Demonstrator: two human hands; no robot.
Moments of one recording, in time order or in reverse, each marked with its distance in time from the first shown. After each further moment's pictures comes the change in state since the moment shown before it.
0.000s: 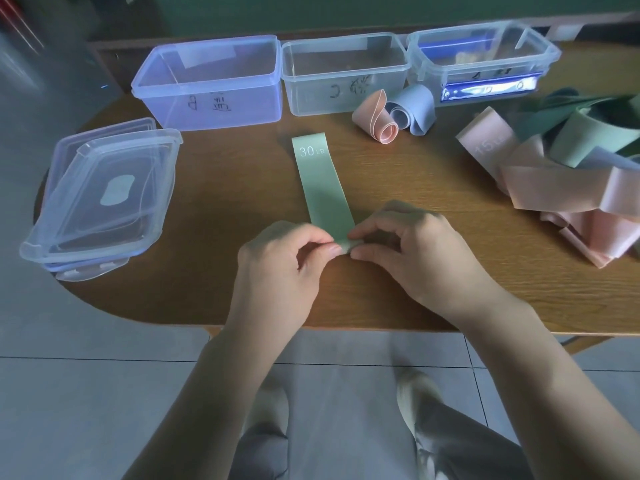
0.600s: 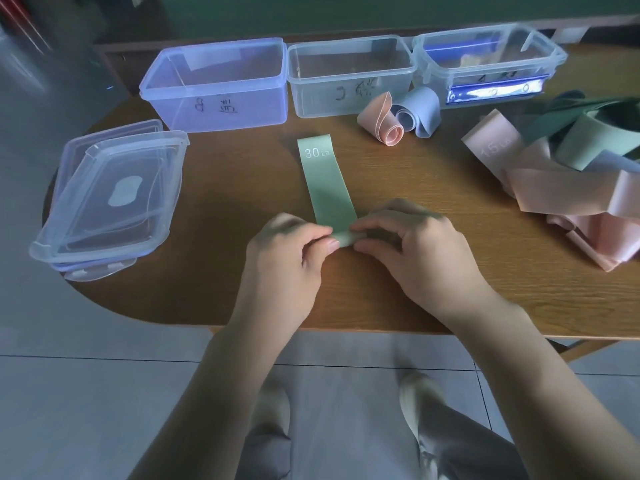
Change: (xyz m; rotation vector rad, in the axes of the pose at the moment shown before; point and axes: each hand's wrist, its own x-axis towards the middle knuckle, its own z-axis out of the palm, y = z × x) left_hand 0.007 -0.010 0.006 0.050 0.001 -0.007; right_hand 0.001 0.001 0.010 -0.071 0.124 -0.017
